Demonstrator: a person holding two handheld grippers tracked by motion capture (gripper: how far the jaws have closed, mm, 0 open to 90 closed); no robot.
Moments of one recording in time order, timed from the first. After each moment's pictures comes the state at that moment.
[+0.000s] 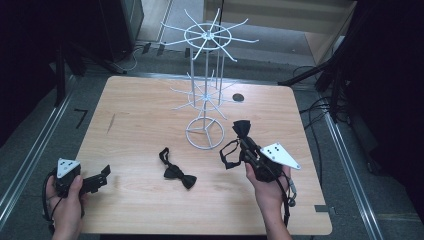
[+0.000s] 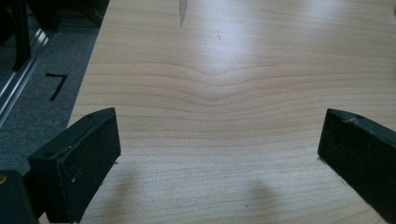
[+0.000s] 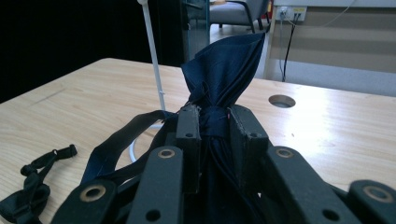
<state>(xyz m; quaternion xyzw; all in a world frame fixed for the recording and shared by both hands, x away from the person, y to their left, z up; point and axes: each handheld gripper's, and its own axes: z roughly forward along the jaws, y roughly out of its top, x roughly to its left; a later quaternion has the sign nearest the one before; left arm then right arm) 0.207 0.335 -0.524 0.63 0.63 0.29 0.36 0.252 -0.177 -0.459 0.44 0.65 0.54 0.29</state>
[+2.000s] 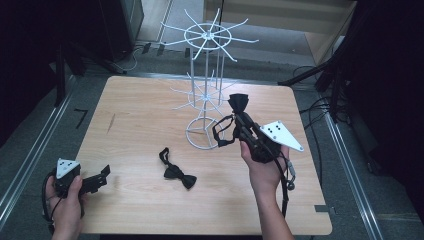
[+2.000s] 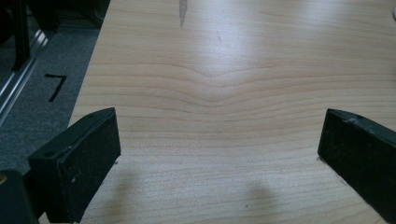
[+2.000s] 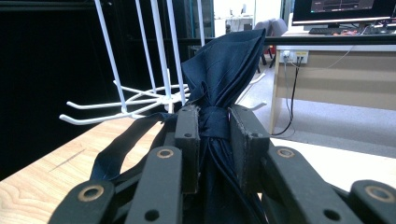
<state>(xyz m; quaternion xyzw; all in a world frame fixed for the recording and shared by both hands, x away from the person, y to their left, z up) 0.206 0.336 -0.523 0.63 0.63 0.29 0.36 0.271 -0.155 -0.395 0.42 0.61 0.60 0.30</state>
